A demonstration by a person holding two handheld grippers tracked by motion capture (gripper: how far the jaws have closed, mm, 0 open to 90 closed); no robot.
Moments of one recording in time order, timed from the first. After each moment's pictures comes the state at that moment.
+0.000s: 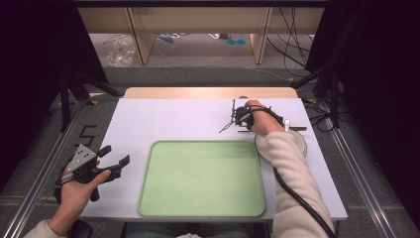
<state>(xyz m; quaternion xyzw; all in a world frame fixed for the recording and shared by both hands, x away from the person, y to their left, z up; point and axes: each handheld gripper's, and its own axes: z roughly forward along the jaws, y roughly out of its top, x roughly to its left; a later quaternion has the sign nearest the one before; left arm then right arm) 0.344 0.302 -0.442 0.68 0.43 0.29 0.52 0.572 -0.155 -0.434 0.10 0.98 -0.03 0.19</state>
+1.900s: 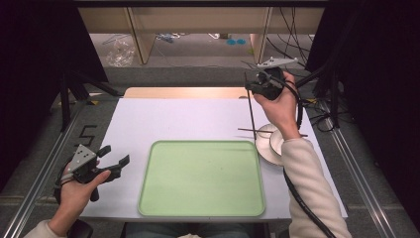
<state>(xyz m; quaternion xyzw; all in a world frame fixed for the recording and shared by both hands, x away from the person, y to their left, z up) 0.344 0.302 -0.442 0.68 0.43 0.29 0.52 0.504 -0.189 -0.284 0.38 0.77 0.44 0.25</state>
